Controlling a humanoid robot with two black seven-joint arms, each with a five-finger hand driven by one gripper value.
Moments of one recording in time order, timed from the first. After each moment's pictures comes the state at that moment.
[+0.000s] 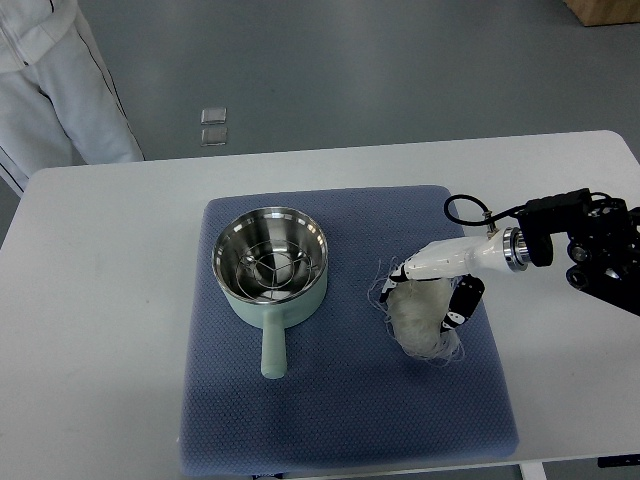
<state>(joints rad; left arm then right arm) 0.02 0.00 -0.04 -0.17 0.01 -0.02 0.17 0.87 -0.59 0.29 1.22 -1.75 0.40 0.42</state>
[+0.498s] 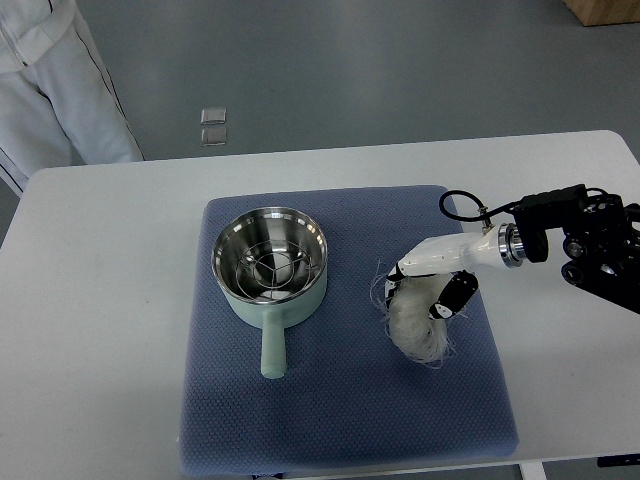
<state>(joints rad) 0.02 0.00 -0.04 -0.17 0.01 -0.02 0.17 0.89 -0.57 0.30 1.22 -1.74 0.40 0.42</state>
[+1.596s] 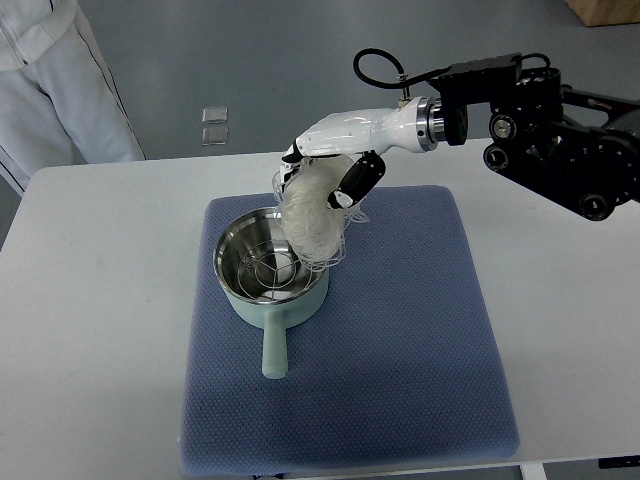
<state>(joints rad) 0.02 0.00 -0.04 -0.17 0.01 -0.02 0.17 1.21 -0.31 0.36 1.07 -1.61 0.39 0.42</state>
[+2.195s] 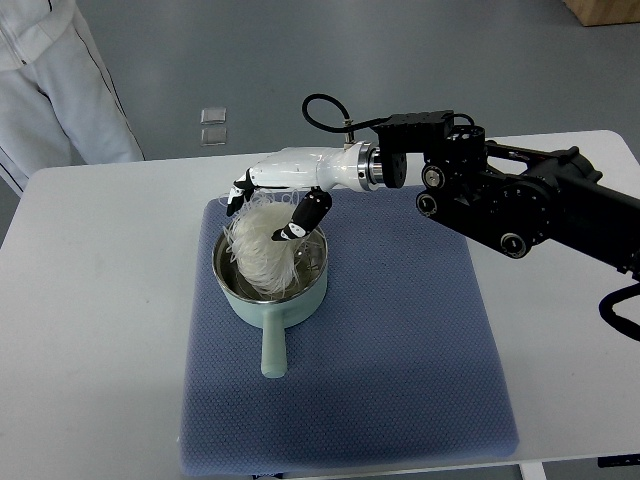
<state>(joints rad) 0.02 0.00 -0.04 -0.17 0.01 -0.02 0.17 1.14 -0.13 0.36 0.94 -1.62 0.28 0.38</state>
